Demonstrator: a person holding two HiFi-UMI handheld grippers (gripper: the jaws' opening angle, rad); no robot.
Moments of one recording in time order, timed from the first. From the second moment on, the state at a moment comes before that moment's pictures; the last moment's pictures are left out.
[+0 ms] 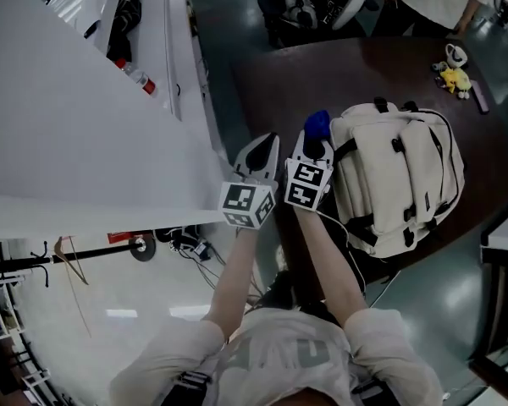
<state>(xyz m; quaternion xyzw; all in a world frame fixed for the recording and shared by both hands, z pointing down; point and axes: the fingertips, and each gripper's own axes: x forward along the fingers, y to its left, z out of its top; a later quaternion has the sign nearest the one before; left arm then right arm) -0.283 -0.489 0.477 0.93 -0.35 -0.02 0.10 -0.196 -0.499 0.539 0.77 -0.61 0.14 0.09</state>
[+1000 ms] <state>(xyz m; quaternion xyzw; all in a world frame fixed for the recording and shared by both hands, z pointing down) -0.299 -0.414 0.504 0.92 -0.37 0.02 0.09 -0.190 -0.427 0.553 0.80 -0.57 0.13 0.12</state>
